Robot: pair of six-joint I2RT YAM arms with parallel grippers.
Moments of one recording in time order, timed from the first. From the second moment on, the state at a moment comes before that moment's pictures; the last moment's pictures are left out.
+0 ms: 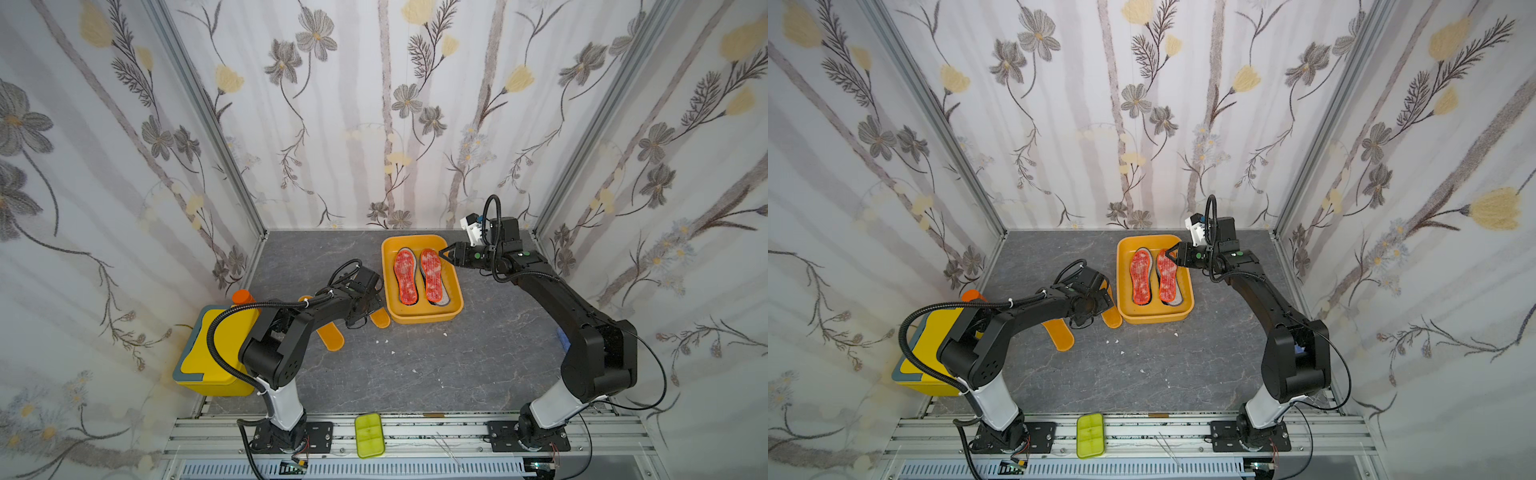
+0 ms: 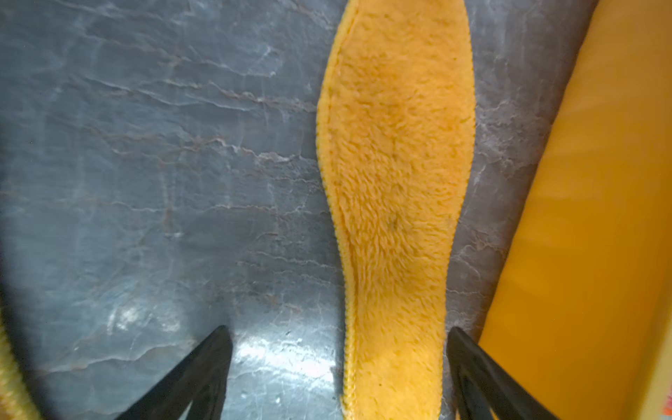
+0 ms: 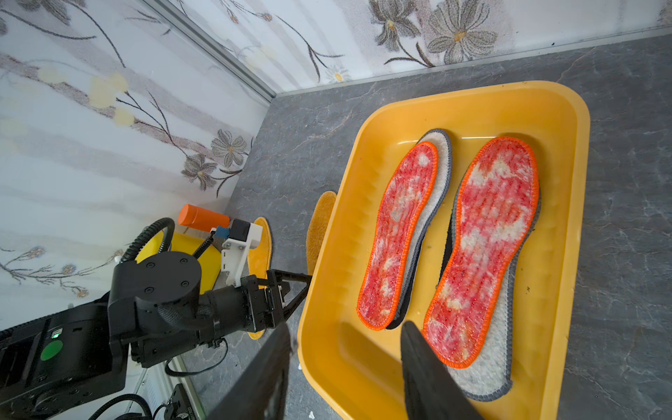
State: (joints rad) left arm -0.52 1.80 1.08 -0.41 -0.12 -0.98; right arm 0.24 1.62 1.36 -0.38 -0.60 0.35
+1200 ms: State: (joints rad) left arm -0.52 1.96 1.24 -0.61 -0.35 -0.88; right arm 0.21 1.57 1.26 -0.28 -0.65 0.38
